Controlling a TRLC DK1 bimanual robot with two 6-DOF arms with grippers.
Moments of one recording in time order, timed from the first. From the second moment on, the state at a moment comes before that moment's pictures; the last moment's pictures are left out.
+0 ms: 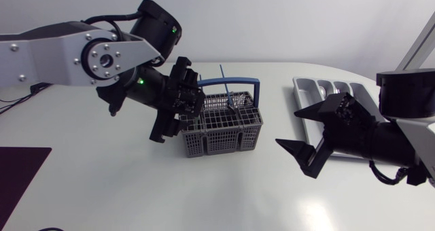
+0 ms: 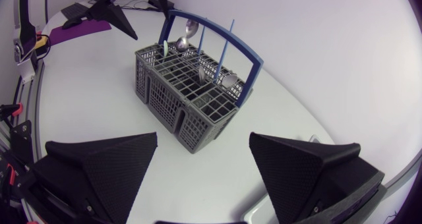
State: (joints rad) left arm -0.61 1.59 1.25 -0.60 0.00 1.39; right arm 0.30 0.97 0.58 -0.21 -0.30 -0.54
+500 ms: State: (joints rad) left arm -0.57 1.76 1.34 -0.60 -0.05 1.50; right arm 0.39 1.03 0.58 -0.16 -0.26 -0.52
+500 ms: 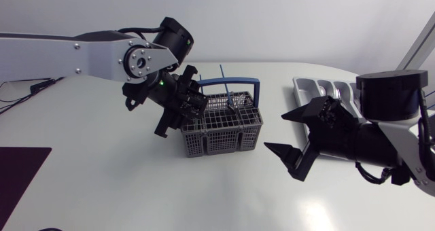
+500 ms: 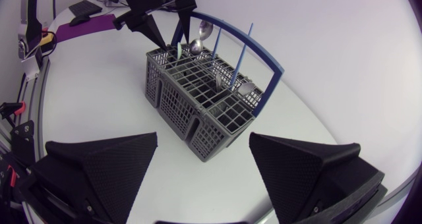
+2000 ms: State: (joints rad) left arm -0.60 1.52 1.27 -0.55 -0.12 1.46; right arm 0.57 0.90 0.53 -0.14 -0.09 -0.45
